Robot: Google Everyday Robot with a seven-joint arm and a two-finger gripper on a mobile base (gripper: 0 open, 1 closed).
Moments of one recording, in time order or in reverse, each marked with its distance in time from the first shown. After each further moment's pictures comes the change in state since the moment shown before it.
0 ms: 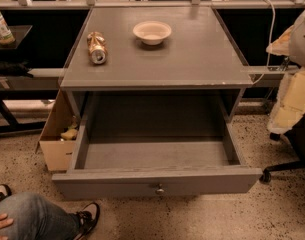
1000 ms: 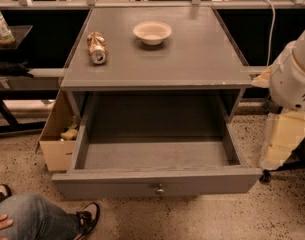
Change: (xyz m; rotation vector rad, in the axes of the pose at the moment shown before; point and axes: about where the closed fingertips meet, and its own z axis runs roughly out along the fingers) arm 0.002 0.044 0.041 -0.065 0.064 -0.074
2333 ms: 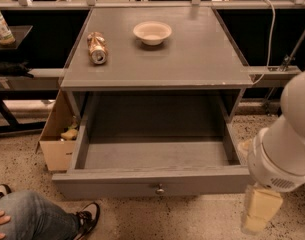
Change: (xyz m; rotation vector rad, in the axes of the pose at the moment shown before) arm 0.022 0.086 0.109 -0.093 0.016 0.064
